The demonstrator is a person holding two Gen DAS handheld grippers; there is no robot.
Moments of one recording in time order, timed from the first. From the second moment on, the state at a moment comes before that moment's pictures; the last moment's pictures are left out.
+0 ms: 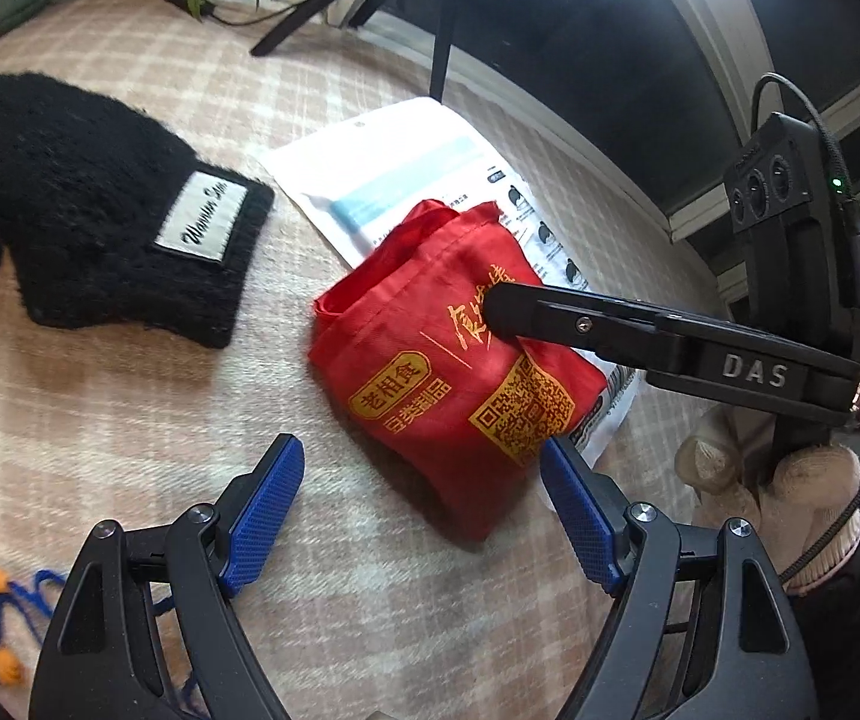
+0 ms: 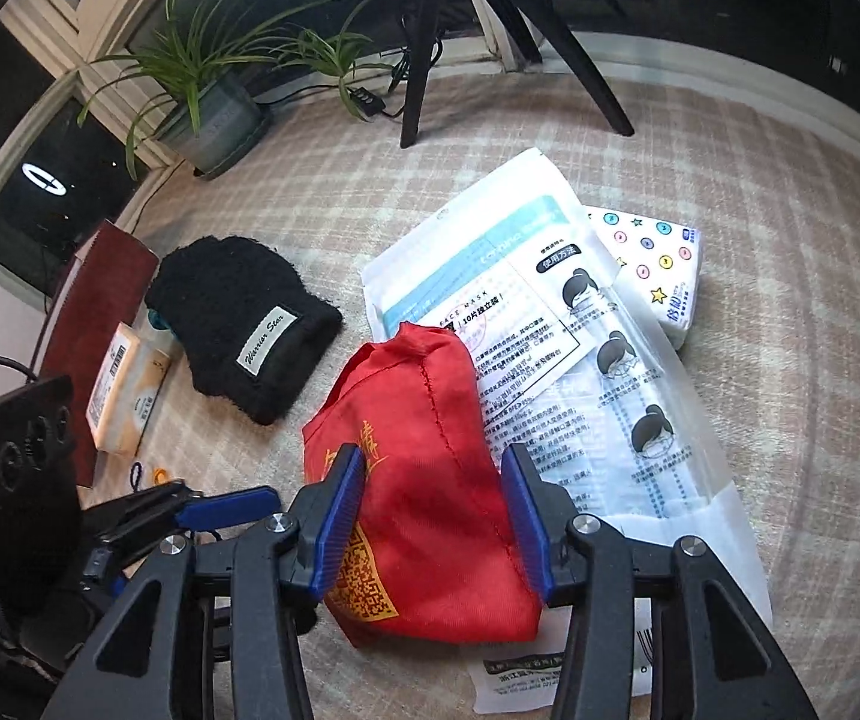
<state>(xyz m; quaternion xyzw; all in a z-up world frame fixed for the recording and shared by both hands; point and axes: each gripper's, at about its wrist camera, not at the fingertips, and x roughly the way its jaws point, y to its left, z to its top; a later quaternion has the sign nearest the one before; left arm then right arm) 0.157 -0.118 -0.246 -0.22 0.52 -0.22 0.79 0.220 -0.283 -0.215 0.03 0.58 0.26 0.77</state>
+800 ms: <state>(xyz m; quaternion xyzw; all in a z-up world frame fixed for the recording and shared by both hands) 0.163 -0.118 -0.236 -0.22 0.50 -0.21 0.81 0.215 -0.299 -0.219 0.13 0.60 0.26 0.74</state>
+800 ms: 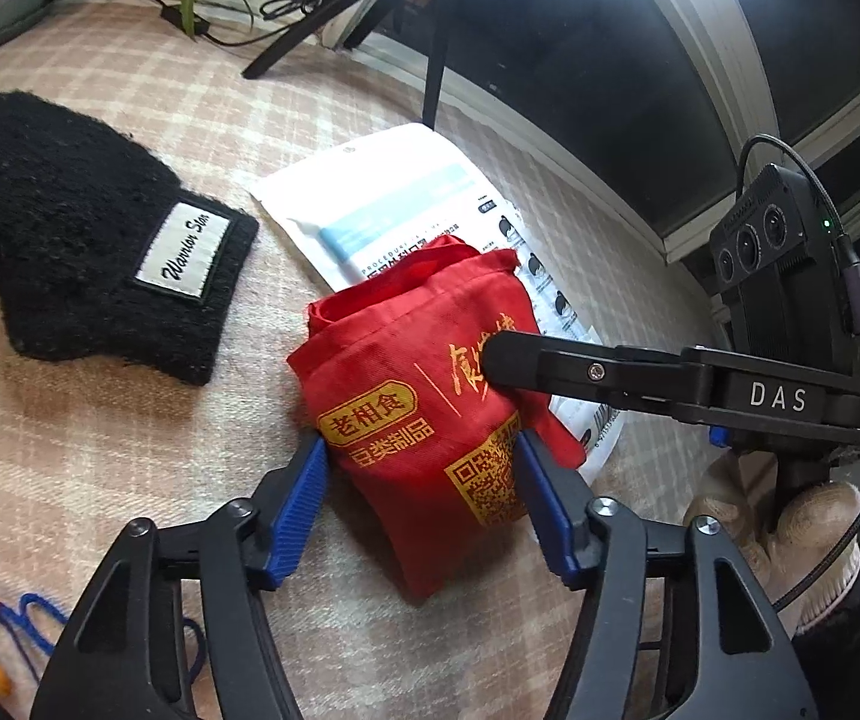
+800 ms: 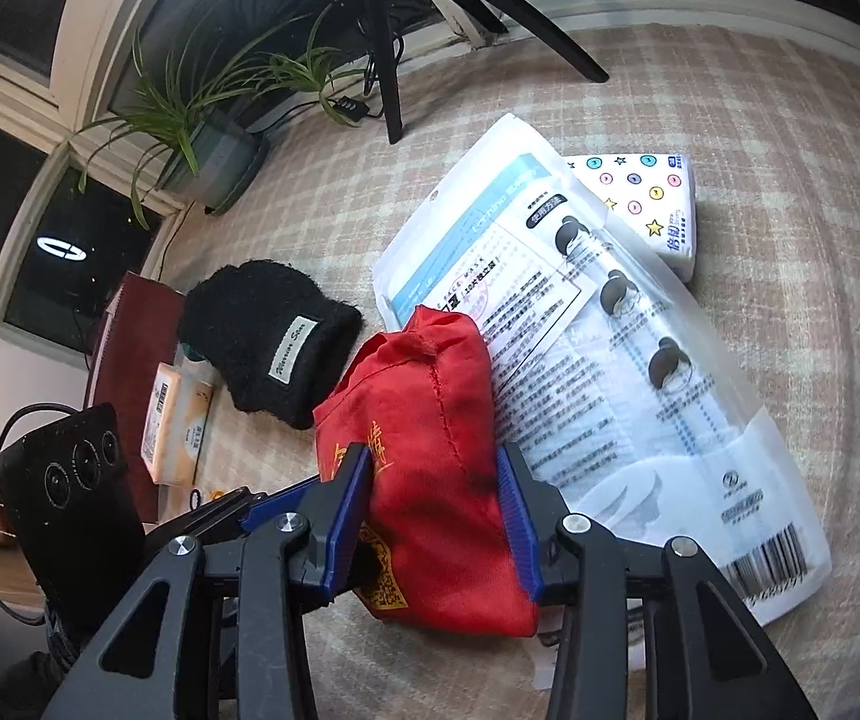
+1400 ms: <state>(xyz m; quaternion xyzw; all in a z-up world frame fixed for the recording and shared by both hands) 0.113 -0.052 -0.169 -0.24 0.41 -0.16 0.87 0.183 -0.225 -0.138 0.10 0.55 0.31 0.77</state>
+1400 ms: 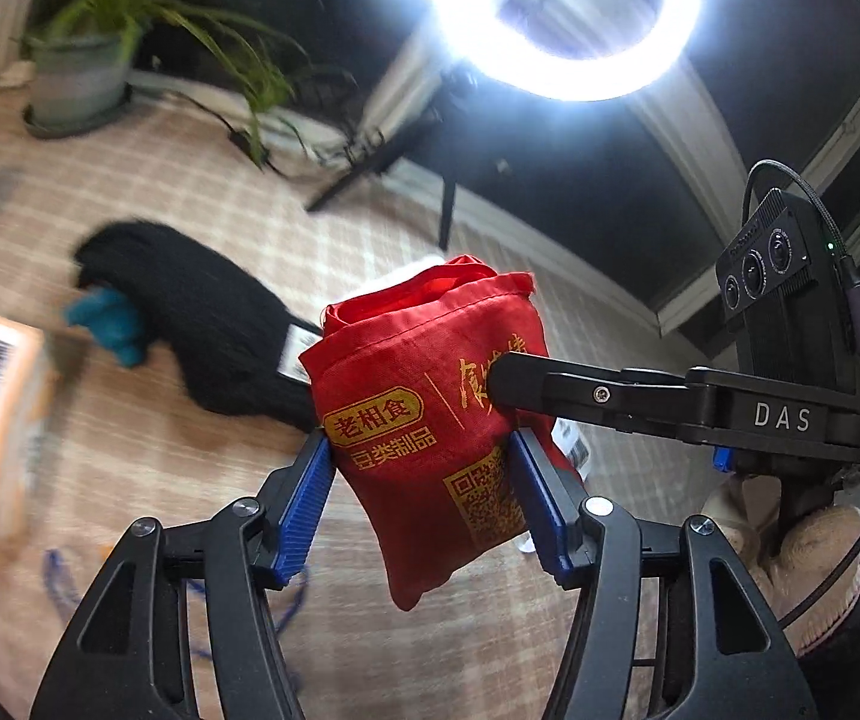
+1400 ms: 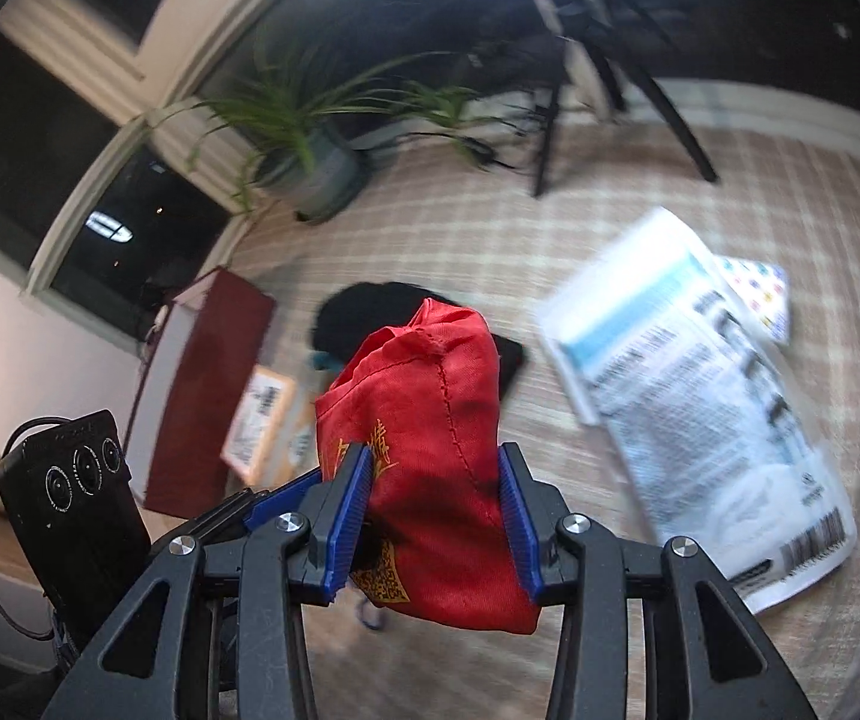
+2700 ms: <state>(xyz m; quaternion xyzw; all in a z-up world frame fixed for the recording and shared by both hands) -0.034 0.268 -0.152 -0.28 0.33 0.11 0.89 0.097 0.189 -0.119 -0.01 0.55 0.51 0.67</state>
